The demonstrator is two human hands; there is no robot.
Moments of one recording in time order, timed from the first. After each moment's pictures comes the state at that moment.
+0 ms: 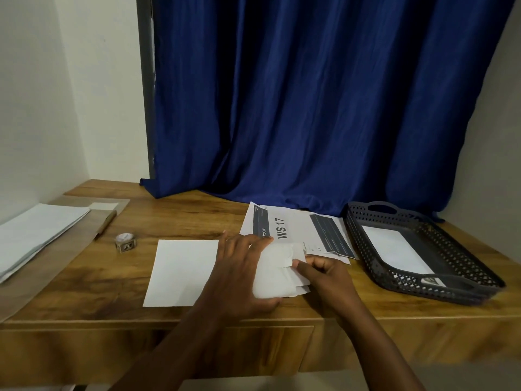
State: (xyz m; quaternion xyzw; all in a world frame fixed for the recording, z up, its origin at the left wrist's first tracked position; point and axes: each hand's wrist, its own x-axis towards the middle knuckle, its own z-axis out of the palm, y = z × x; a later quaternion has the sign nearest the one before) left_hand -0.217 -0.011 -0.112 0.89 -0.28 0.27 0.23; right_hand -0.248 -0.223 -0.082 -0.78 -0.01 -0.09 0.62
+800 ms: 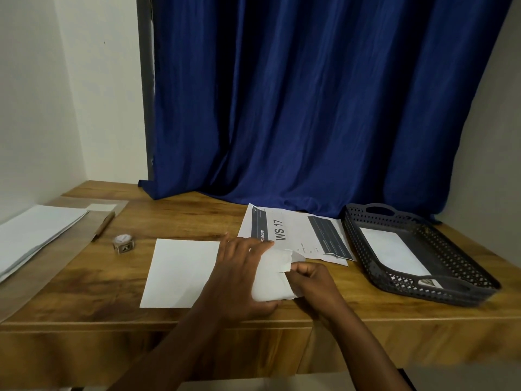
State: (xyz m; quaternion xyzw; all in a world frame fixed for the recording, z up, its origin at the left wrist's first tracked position) left_hand -0.214 -0.011 -0.115 0.88 -0.31 0.30 0.22; right_hand -0.239 -0.208 -0.098 -0.78 -0.02 -0.05 0.62
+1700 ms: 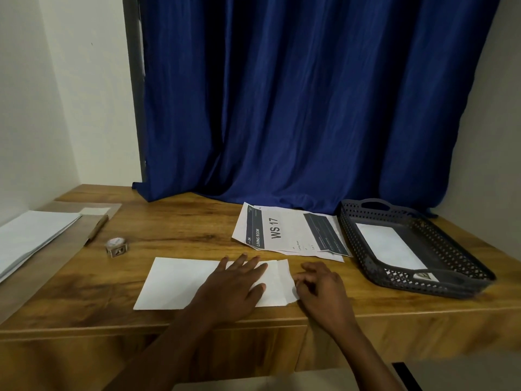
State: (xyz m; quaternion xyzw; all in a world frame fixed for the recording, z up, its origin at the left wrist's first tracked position) left_hand -0.199 -0.015 -0.123 0.95 -0.29 0.01 0.05; right_hand -0.240 -0.247 -0.132 -0.95 0.00 -0.17 0.27
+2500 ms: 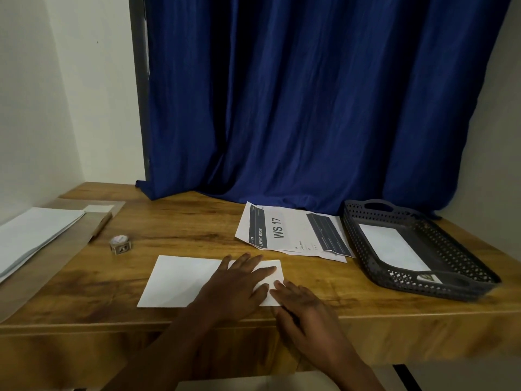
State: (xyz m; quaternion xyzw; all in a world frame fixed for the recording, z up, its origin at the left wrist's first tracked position) left_hand -0.196 -0.014 -0.127 0.95 -0.30 0.03 0.06; right_hand -0.286 -0.214 -0.130 -0.96 -0.18 -0.11 0.19
